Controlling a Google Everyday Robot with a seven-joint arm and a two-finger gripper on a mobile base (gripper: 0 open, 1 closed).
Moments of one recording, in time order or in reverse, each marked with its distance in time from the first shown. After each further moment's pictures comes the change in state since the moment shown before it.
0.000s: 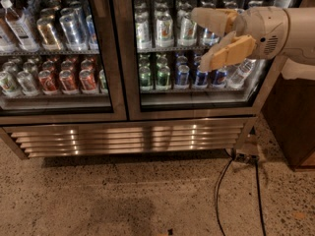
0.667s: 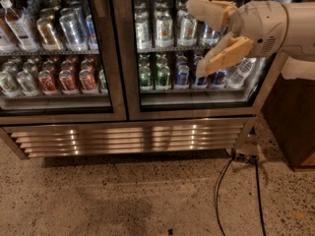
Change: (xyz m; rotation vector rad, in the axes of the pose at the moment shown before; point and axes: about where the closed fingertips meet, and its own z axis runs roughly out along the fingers) arm -0.009 0.011 0.008 -0.025 0.006 -0.143
